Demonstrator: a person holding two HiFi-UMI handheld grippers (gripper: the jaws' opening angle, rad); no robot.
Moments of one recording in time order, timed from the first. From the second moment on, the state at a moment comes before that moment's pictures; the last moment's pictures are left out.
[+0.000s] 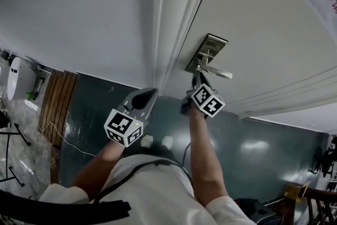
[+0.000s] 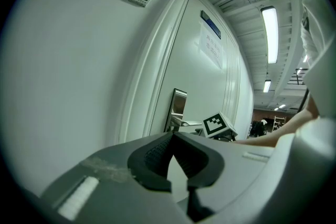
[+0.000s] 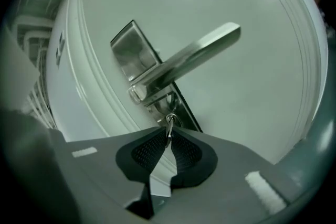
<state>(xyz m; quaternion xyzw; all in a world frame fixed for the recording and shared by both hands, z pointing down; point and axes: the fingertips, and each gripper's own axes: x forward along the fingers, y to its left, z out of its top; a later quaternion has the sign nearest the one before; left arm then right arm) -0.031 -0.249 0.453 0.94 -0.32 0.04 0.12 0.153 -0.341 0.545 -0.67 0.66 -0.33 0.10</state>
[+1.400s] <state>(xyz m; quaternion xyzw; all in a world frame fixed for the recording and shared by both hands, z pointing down) -0.044 -0.239 0.450 0.94 -0.32 0.04 0.11 0.139 -0.345 0.545 -0.71 0.63 -0.03 -0.31</state>
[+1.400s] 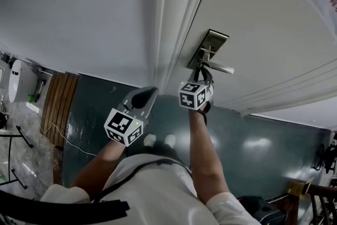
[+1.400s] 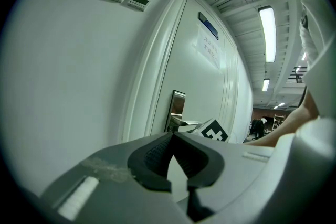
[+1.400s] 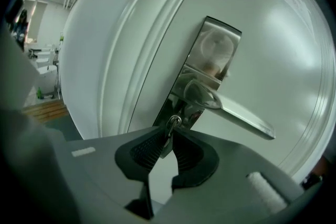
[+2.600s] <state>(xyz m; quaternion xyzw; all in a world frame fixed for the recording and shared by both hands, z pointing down) -0.033 -0.228 0.444 0.94 -0.31 0.03 0.11 0.132 -0.345 0.542 -0.62 0.59 0.15 -0.49</state>
